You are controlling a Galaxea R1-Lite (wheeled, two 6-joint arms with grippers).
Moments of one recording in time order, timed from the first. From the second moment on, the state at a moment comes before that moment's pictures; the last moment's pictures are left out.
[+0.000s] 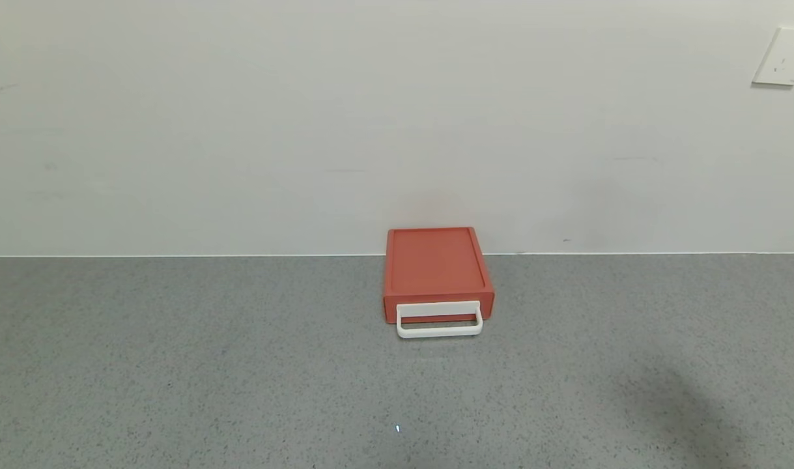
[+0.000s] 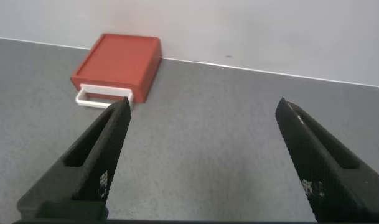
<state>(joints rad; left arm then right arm) 0.00 0.00 -0.01 0.03 -0.02 0.01 0.08 0.88 -0.88 0.14 0.13 0.01</state>
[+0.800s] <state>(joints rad) 0.00 0.00 -0.01 0.03 -0.02 0.01 0.41 1.76 -1.72 0.50 0.05 0.20</state>
